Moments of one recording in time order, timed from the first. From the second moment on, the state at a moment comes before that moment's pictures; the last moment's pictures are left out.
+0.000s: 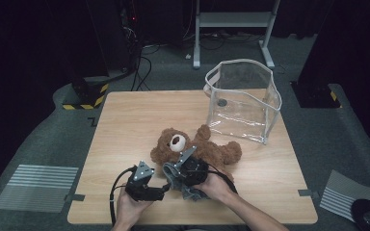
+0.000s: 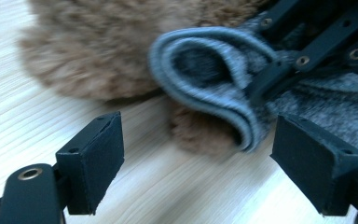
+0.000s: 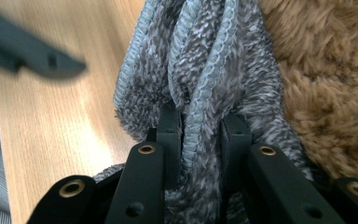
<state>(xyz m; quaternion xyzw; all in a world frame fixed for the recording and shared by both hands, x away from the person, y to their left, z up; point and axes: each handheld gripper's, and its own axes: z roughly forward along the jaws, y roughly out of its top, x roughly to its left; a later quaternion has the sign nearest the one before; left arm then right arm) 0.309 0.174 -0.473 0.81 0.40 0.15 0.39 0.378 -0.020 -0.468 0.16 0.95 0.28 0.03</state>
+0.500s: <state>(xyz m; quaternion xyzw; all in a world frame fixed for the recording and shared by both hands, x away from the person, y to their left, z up) 0.318 0.150 -0.474 0.83 0.36 0.13 0.40 0.370 -0.022 -0.468 0.16 0.95 0.28 0.03</state>
